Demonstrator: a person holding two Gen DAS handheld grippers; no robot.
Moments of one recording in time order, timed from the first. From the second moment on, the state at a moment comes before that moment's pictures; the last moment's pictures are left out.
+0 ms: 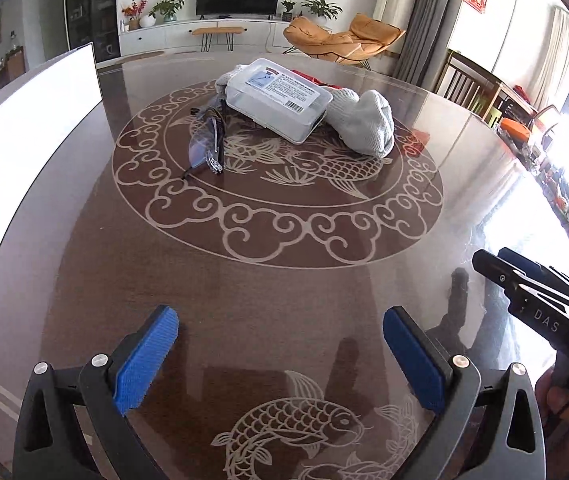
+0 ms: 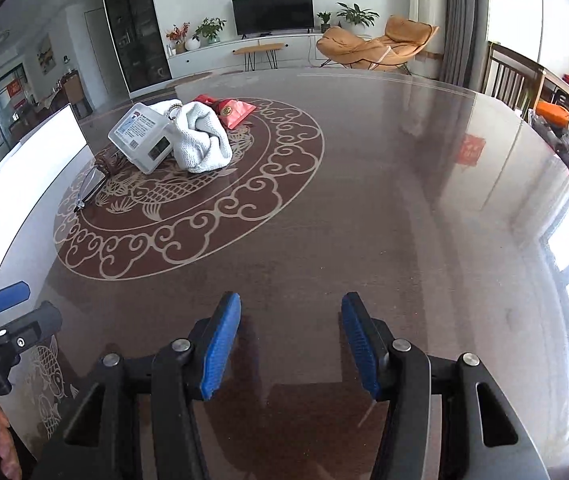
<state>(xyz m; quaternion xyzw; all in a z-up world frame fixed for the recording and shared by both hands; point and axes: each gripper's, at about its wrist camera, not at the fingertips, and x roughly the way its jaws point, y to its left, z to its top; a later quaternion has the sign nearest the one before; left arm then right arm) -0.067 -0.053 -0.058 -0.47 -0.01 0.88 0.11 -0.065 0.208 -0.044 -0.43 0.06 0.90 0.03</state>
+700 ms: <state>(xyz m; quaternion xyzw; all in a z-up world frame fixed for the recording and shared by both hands) -0.097 -0.048 -0.067 -0.47 0.04 0.88 0.08 -0.075 0.189 -0.051 -0.44 0.02 0.90 0.03</state>
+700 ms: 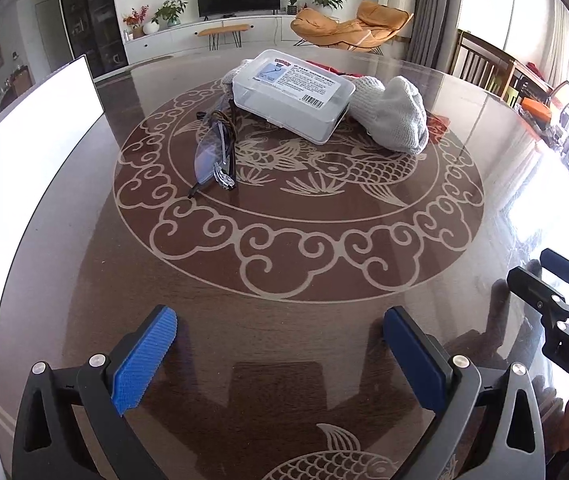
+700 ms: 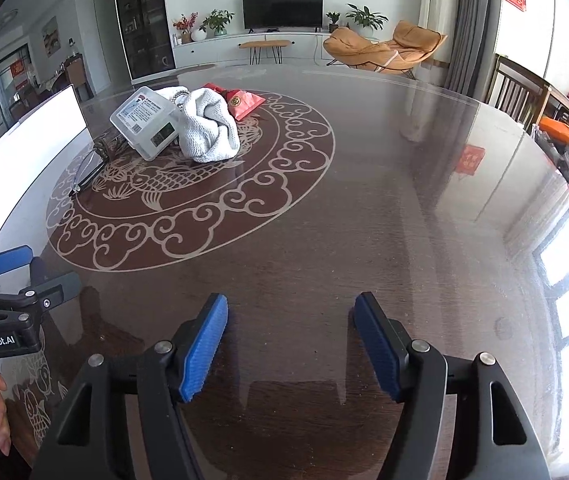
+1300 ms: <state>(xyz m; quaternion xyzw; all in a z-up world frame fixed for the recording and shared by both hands) -0.096 -0.048 -0.066 -0.47 0.04 0.88 0.08 -0.075 0.189 -0.050 -0.44 0.02 0.90 0.03</state>
